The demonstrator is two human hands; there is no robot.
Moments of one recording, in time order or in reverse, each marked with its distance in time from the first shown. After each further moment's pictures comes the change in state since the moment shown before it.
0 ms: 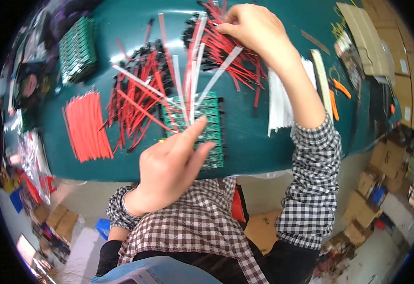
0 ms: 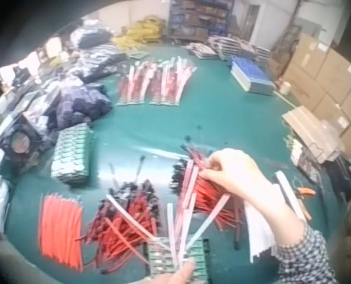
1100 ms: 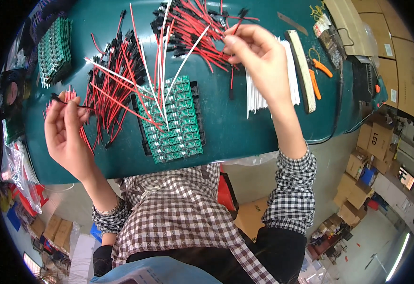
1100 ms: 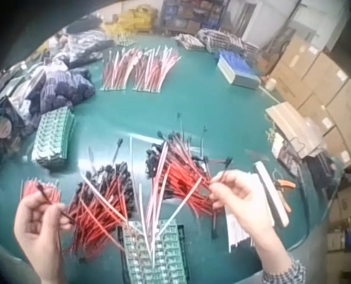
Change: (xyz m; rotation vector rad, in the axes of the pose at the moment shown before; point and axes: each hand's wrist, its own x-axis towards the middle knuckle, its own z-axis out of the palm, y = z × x) left_hand 0.002 -0.082 -0.048 -0.522 0.714 -0.358; right_hand -0.101 -0.006 0.003 1.017 0.148 0.315
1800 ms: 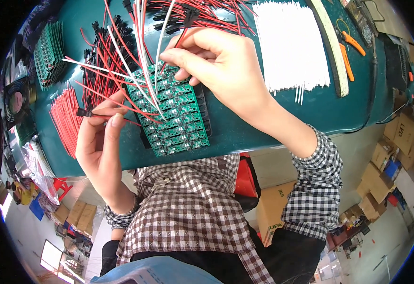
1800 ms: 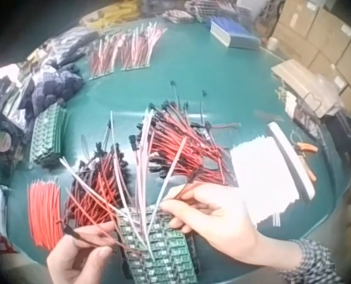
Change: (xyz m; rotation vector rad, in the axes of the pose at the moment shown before) left_hand -0.041 0.025 0.019 0.159 -0.498 -0.147; right_hand -0.034 0.003 0.063 0.258 -0.162 0.070
